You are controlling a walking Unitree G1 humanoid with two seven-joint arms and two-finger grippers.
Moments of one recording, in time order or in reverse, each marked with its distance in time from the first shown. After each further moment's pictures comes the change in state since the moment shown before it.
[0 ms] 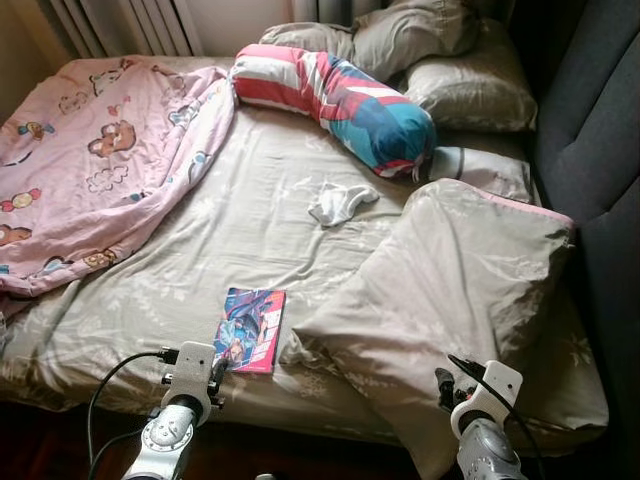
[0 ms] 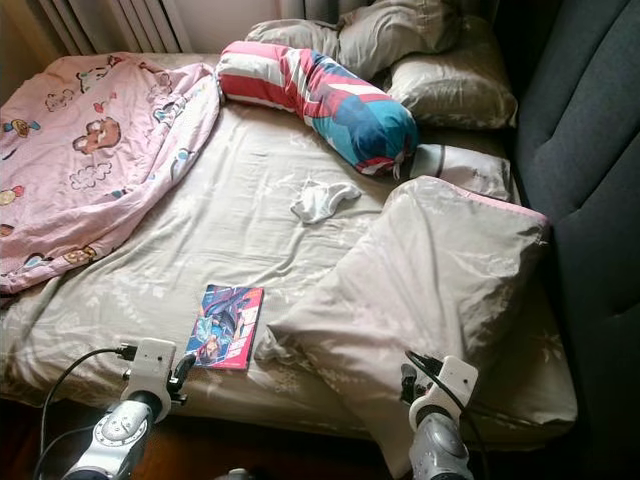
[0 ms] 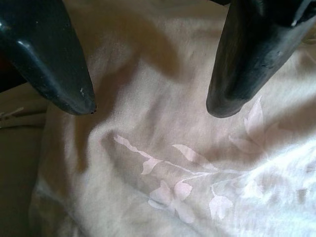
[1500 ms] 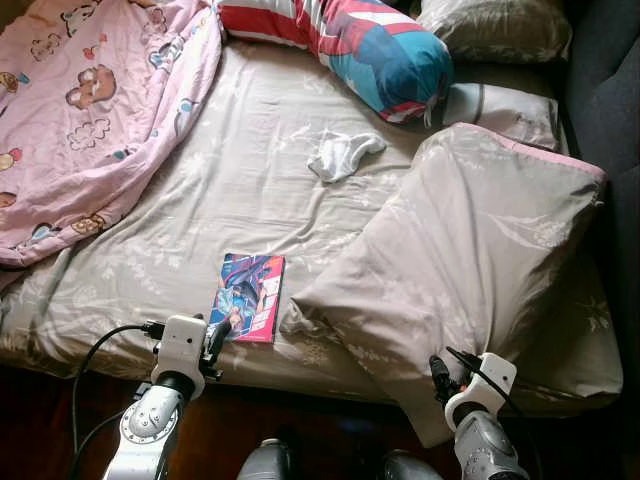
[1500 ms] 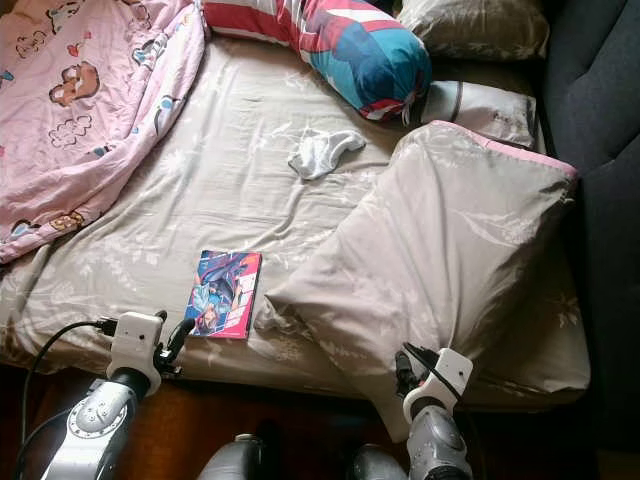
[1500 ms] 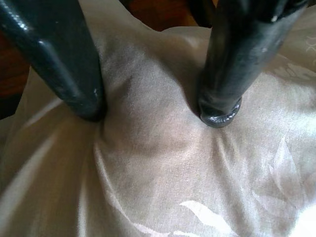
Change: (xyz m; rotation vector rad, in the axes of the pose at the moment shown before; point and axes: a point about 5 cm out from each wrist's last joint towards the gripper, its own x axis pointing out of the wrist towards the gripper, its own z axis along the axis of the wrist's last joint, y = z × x) left arm -0.020 0.009 0.060 0.008 -0.244 -0.065; right arm 0.000 0.015 -0.003 0.041 0.053 0.118
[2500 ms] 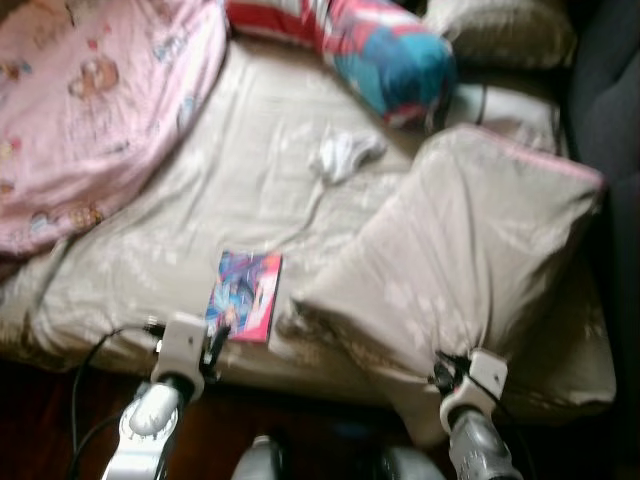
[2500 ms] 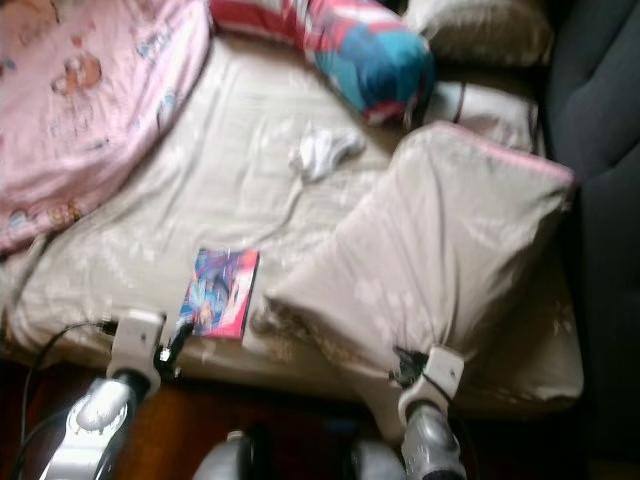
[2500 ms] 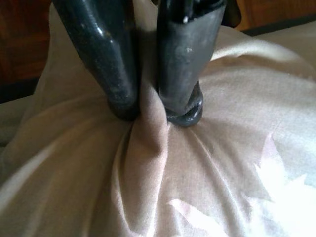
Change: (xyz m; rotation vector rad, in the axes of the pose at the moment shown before) left arm 0.011 -0.004 0.004 -0.006 0.014 -0.006; right arm 0.000 0.000 0.001 -0.091 -0.003 -0.037
